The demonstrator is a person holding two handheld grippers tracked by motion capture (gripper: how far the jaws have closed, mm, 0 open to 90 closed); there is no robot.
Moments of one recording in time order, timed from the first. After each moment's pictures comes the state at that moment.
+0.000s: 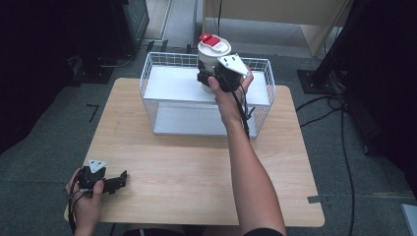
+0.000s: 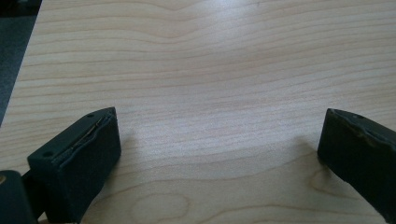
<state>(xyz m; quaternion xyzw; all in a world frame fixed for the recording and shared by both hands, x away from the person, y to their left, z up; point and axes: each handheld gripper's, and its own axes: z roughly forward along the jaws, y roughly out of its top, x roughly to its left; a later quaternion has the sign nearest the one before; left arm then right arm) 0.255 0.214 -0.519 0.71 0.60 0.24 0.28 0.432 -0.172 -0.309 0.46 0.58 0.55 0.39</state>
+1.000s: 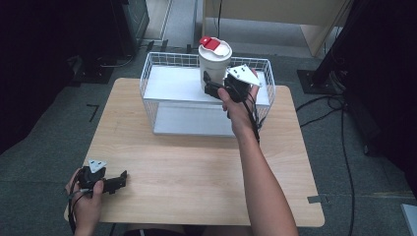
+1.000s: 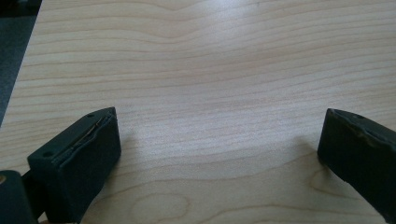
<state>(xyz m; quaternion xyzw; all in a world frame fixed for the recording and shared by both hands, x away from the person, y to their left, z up) 0.255 0.214 -0.519 0.71 0.60 0.24 0.28 0.406 -0.196 -0.323 0.44 0.60 0.57 0.36</state>
